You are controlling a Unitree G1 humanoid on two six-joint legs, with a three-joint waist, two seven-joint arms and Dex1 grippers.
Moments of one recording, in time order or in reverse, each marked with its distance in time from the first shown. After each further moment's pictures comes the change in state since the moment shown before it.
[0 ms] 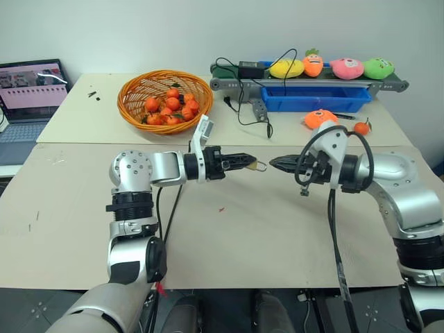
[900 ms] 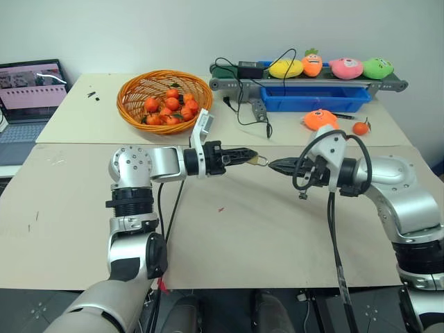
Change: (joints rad) left arm -0.033 -0.012 0.023 0.018 0.003 -0.002 0.000; right arm -0.003 0.028 0.007 -0.062 -0.001 0.018 -0.021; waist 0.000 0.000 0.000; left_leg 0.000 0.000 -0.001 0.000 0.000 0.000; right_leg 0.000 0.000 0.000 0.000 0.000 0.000
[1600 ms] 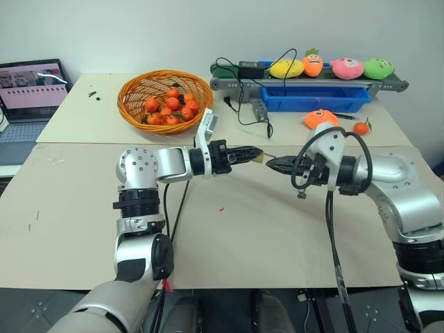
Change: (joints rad) left arm -0.001 -0.041 0.013 0.000 -0.001 -0.023 0.028; right arm -0.033 -0.001 0.000 -0.013 0.003 0.025 -0.004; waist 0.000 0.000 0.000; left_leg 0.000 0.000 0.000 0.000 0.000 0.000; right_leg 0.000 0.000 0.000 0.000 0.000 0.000
